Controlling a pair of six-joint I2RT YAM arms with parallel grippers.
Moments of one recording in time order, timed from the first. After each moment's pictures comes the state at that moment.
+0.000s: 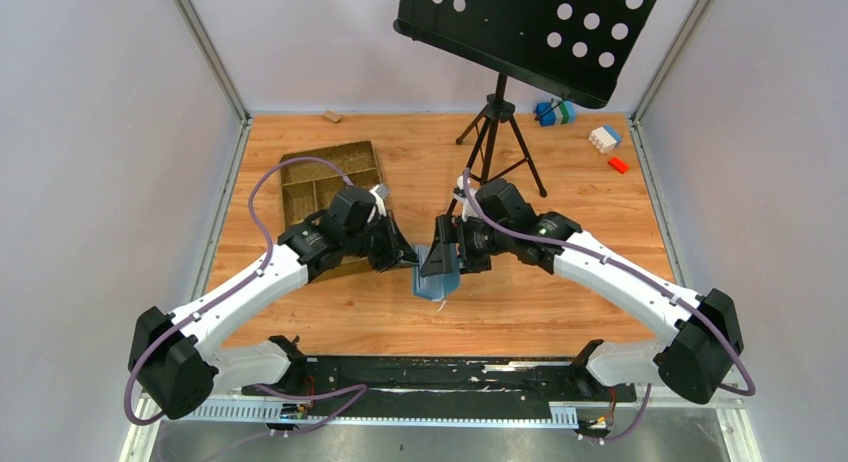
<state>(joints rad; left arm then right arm) -0.68 1.16 0.91 -0.48 0.33 -1.00 0.77 1.28 1.06 -0.53 -0.45 0.68</state>
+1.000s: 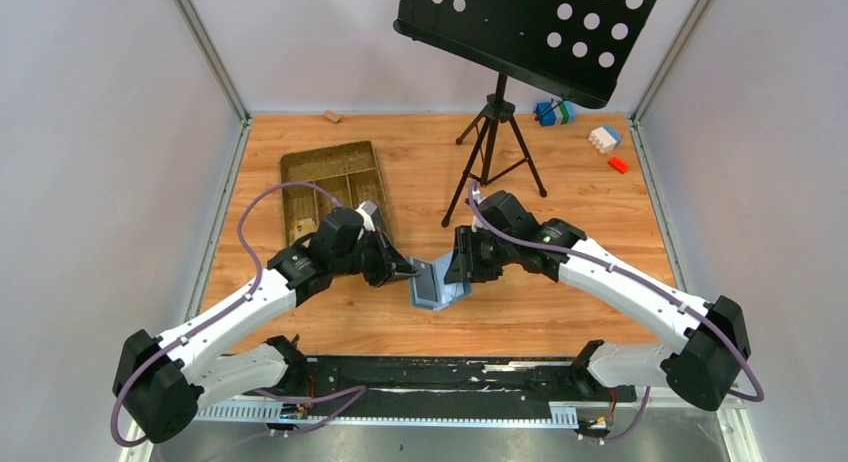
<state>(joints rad) -0.69 1.02 0.72 -0.35 0.32 -1.16 0.81 1.25 1.04 -0.67 -0.25 0.69</state>
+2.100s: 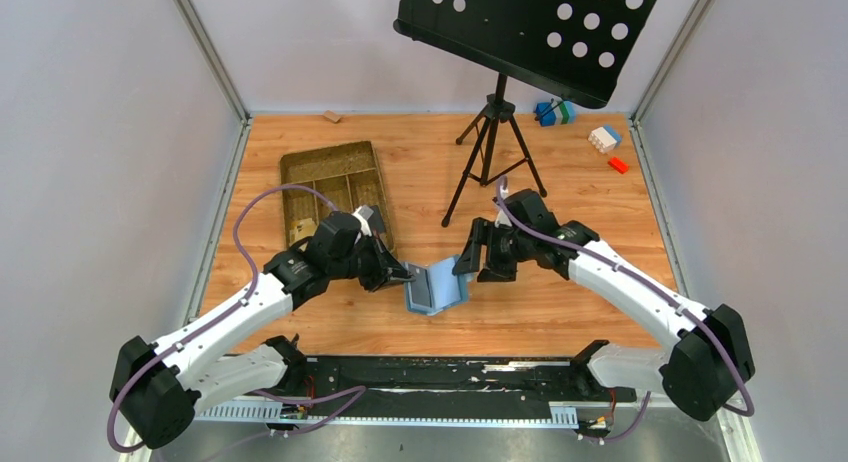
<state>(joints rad) -0.69 0.98 0.69 -0.40 0.31 -1.14 0.64 1.23 0.90 -0.58 -0.37 0.79</state>
